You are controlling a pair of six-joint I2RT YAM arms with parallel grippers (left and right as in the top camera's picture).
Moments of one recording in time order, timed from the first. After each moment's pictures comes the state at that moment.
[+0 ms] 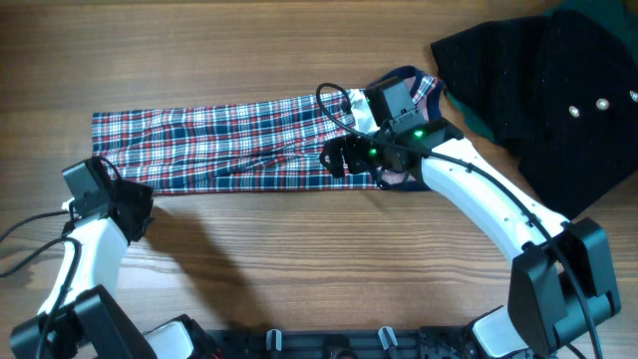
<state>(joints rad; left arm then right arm) 0.46 1.42 0.62 -0.30 0.07 -0.85 0.47 1.69 1.17 -0.56 -0.29 0.18</state>
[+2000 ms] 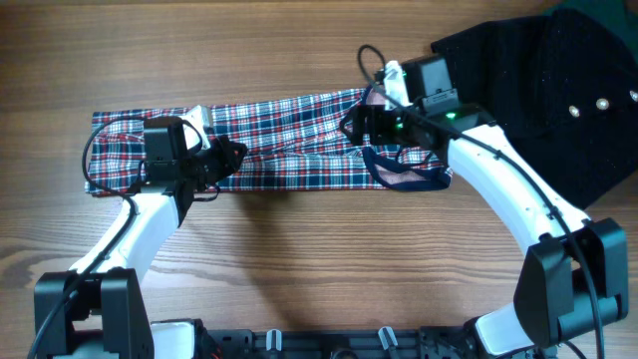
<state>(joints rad) 0.02 1.50 0.69 -0.03 0.53 -0.51 0.31 1.69 1.21 -0.51 -0.35 0.27</state>
